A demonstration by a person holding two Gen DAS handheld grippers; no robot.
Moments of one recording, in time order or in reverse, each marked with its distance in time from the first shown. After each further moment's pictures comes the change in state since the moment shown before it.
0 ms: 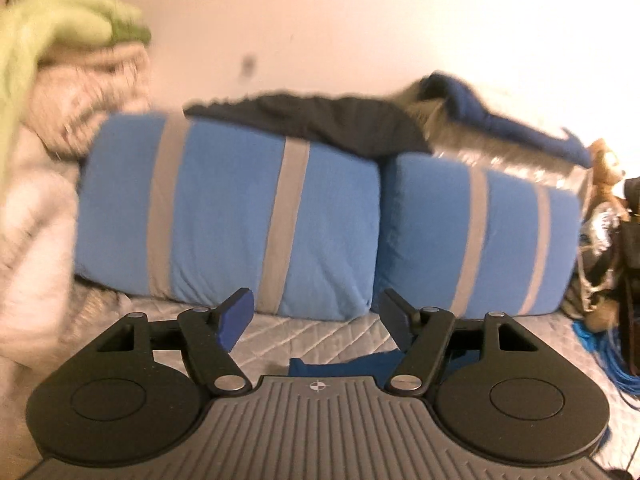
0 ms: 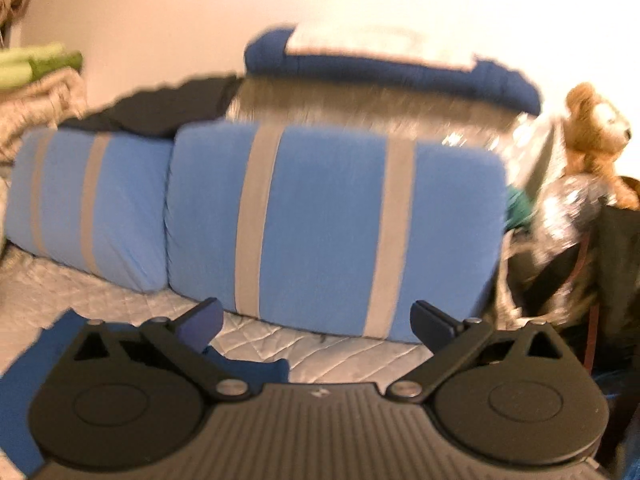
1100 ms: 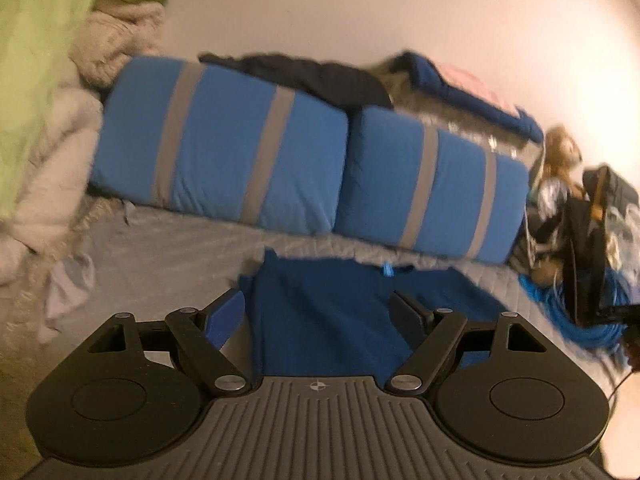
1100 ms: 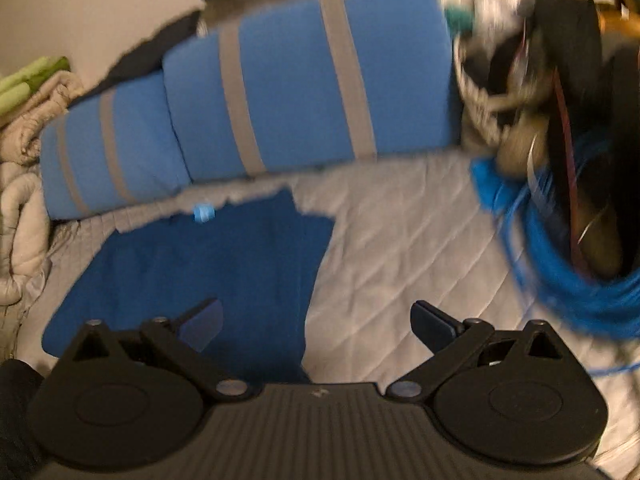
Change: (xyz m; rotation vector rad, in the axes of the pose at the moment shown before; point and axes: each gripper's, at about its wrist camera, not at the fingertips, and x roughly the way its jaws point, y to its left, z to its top) left arm -0.065 -0.013 -0.124 -0.074 0.102 -0.089; right arm -0.049 -0.063 -0.163 0.274 0.290 0.153
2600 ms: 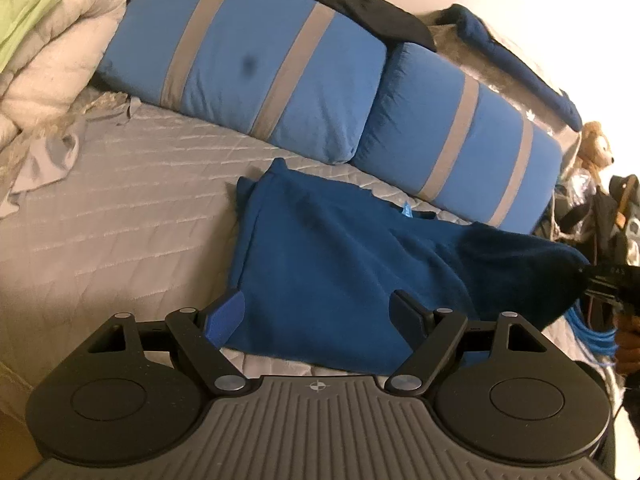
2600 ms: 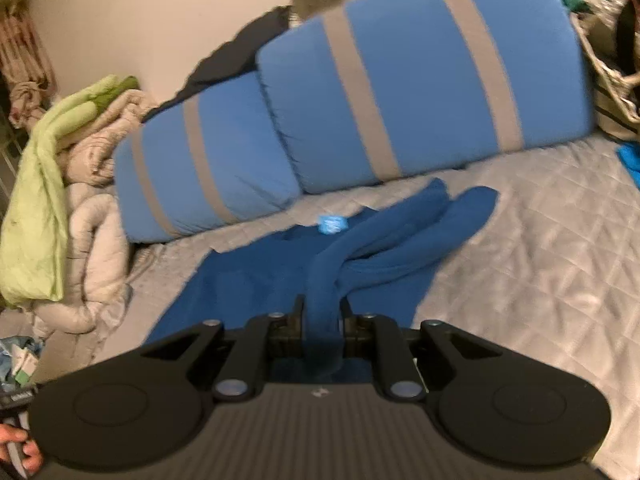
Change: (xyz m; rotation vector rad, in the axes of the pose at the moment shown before) left arm 0.047 0.015 -0.061 -0.214 0.117 -0.001; right arm 0.067 0.124 0.002 0.021 -0.067 0.280
